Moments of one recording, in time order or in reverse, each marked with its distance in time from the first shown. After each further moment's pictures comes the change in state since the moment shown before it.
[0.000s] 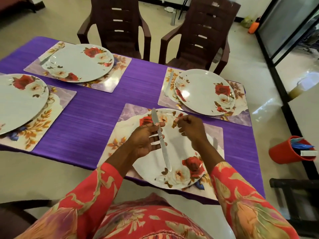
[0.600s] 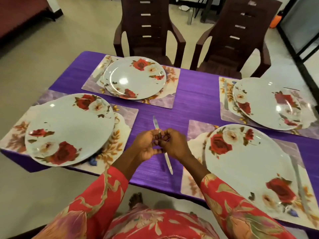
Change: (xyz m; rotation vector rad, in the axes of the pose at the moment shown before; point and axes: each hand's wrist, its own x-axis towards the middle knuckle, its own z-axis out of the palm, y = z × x) left_hand 0.010 0.128 -0.234 0.011 0.065 -0.076; right_hand -0.015 -0.081 0.299 -0.359 -0.209 -0.177
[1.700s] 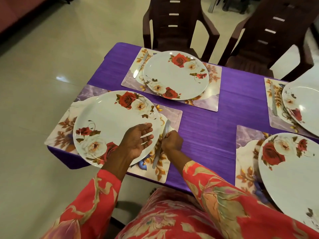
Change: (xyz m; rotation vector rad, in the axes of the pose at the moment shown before) left_hand 0.000 0.076 -0.192 -0.069 0.182 0.051; right_hand 0.069 -0.091 0.175 -0.013 0.133 0.500
